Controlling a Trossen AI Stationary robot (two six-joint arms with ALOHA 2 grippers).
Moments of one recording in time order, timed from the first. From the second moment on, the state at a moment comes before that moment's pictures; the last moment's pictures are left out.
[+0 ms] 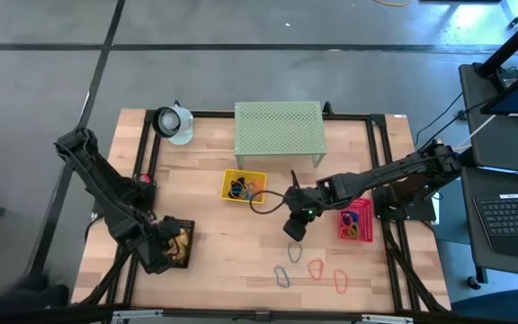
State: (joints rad) left arm -0.91 1.29 0.94 -1.02 -0.07 -1.43; right arm 0.24 1.59 1.09 -0.55 -0.09 0.83
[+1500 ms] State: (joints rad) left arm -0.53 1.30 0.96 -0.18 -0.45 -0.76; right arm 0.48 1.70 1.09 -0.62 -0.02 0.97
